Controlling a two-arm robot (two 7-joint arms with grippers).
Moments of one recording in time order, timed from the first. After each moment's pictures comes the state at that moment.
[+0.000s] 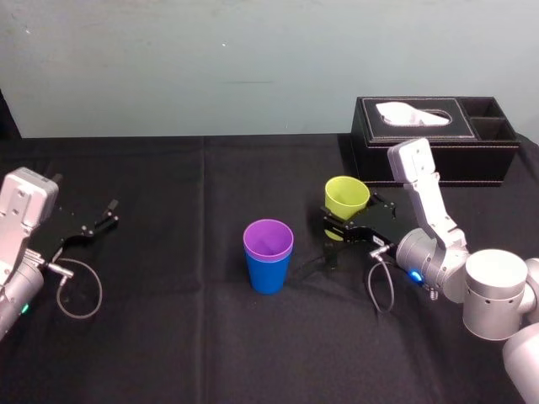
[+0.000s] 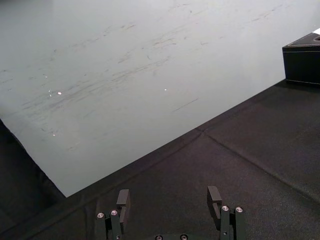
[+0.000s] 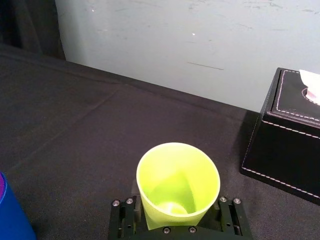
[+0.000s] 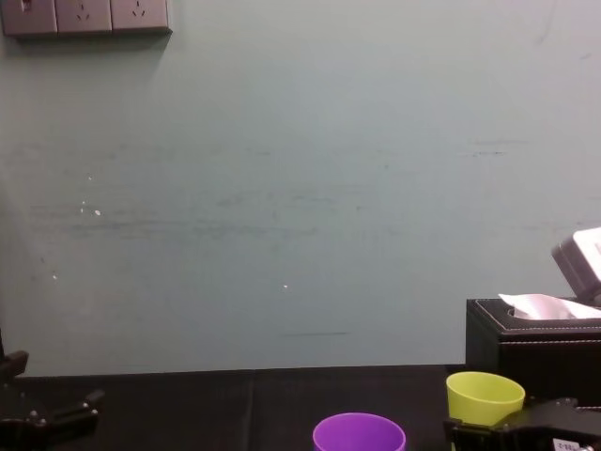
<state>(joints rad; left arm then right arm) -0.20 0.60 0.45 -1.41 -0.25 -0.12 0.03 0.34 0.26 -0.29 -1.20 0.17 0.14 0.32</state>
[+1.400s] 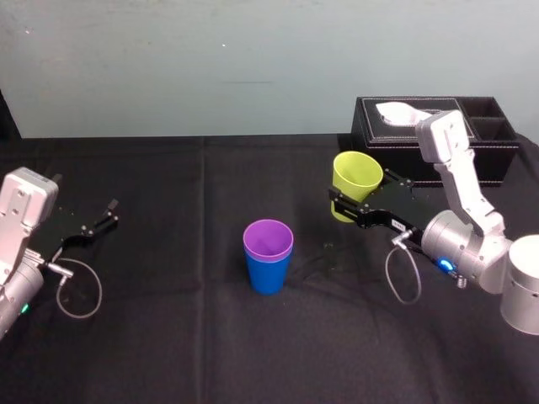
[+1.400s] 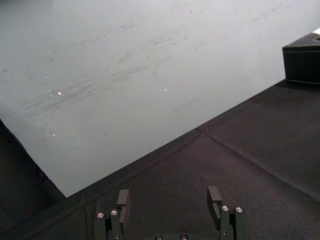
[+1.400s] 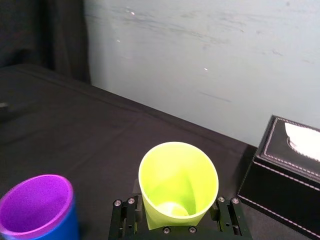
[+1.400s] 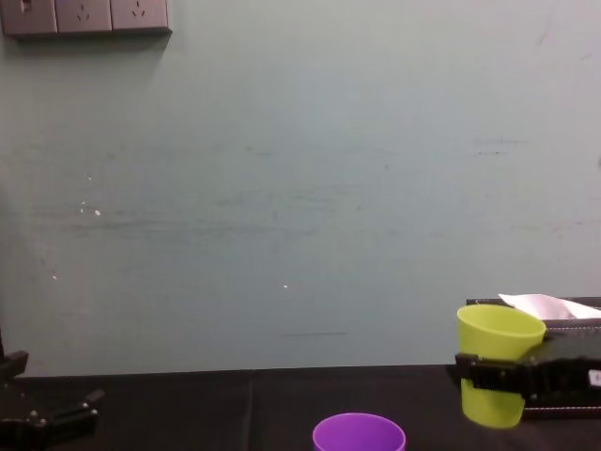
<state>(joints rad) -0.20 0.60 0.45 -1.41 -0.25 -0.12 0.03 0.25 0.36 -0.26 -1.48 0.22 0.22 0.36</state>
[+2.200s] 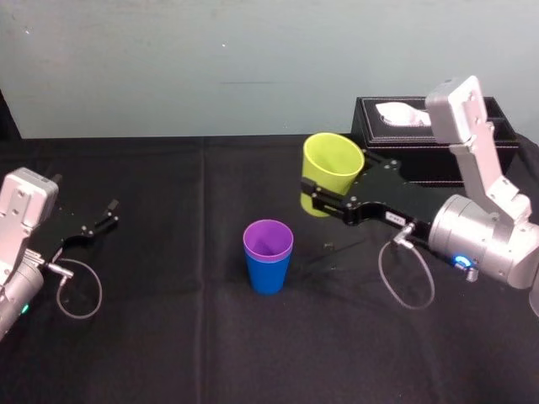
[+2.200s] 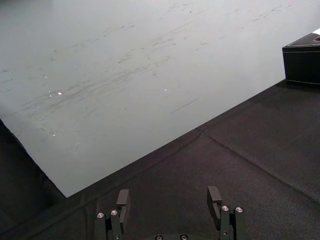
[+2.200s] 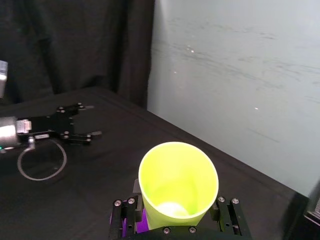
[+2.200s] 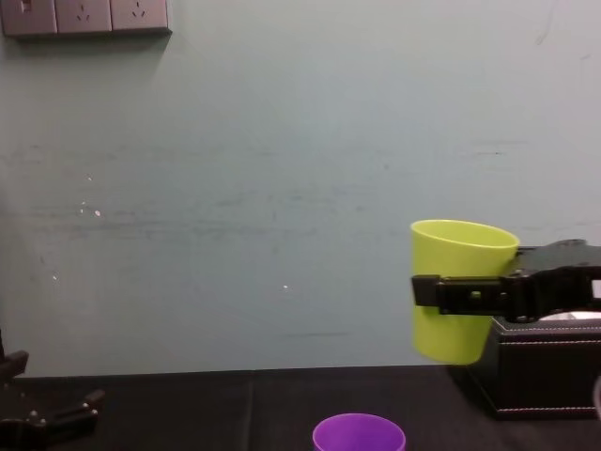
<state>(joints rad) -0.20 0.60 0.45 -1.41 -0.25 -0.12 0.03 0.18 0.49 -0.28 -1.81 0.34 0.33 0.44</state>
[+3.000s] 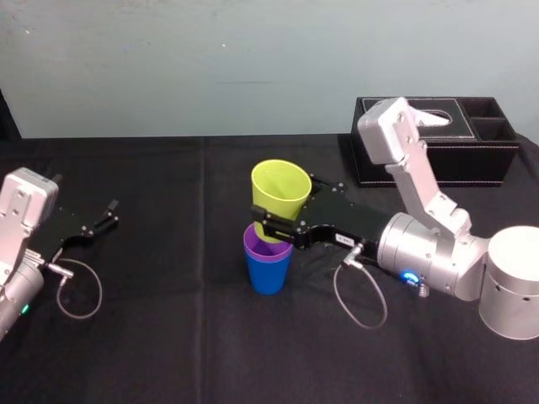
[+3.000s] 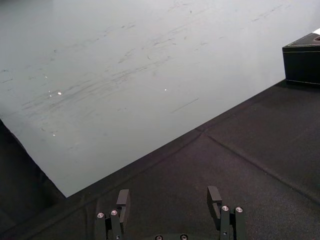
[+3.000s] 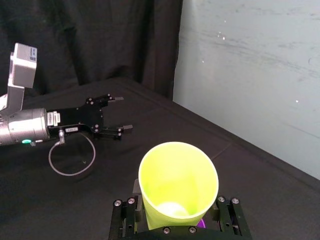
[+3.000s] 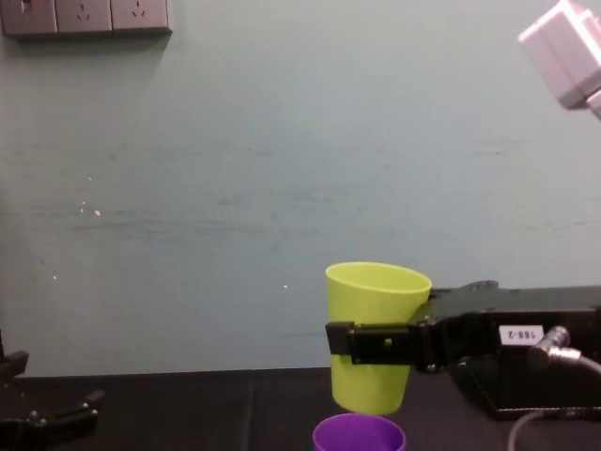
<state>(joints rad) -0.20 0.60 0.45 -1.41 -0.25 -0.12 0.03 0.24 0.46 -0.43 -1.77 0.35 0.35 0.41</state>
